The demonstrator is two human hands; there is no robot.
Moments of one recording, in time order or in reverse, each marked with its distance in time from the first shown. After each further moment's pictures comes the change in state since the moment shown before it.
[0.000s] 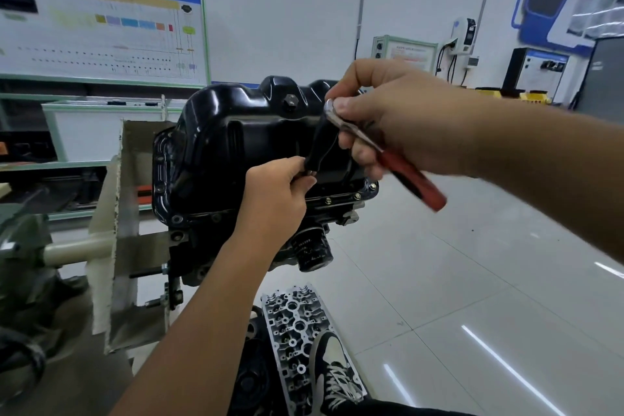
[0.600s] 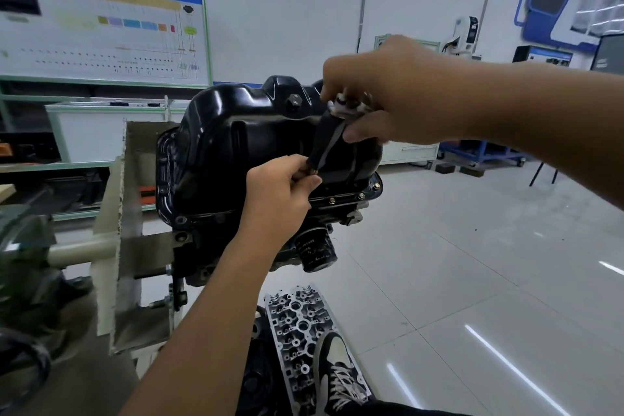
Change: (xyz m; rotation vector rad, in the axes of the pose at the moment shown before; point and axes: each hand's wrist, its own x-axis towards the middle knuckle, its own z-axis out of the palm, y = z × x) left_hand 0.000 -0.006 0.003 -0.089 0.020 -0.058; right_hand 0.020 -0.015 -0.028 -1.229 -0.074 -0.500
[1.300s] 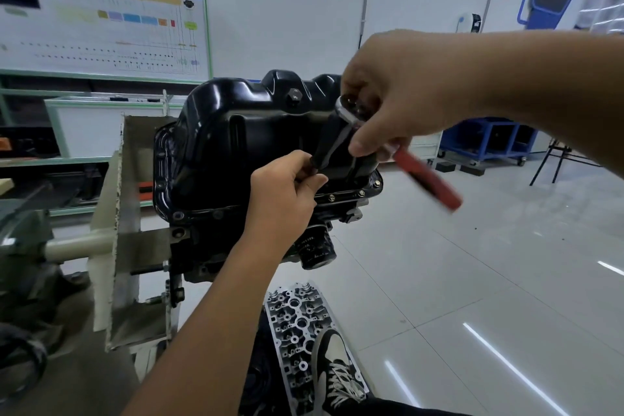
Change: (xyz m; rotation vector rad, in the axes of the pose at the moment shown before) left_hand -0.005 -0.003 0.010 -0.019 0.015 -0.016; right_hand -0.002 -0.014 -0.013 0.106 -0.219 0.212
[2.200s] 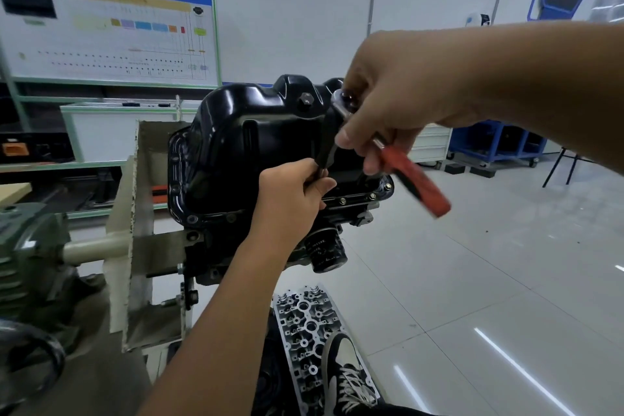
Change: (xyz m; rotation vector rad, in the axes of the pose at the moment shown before) left_hand 0.005 -0.006 -0.007 -0.006 -0.050 -0.046; right_hand 0.008 -0.019 0.000 0.512 -0.082 0.174
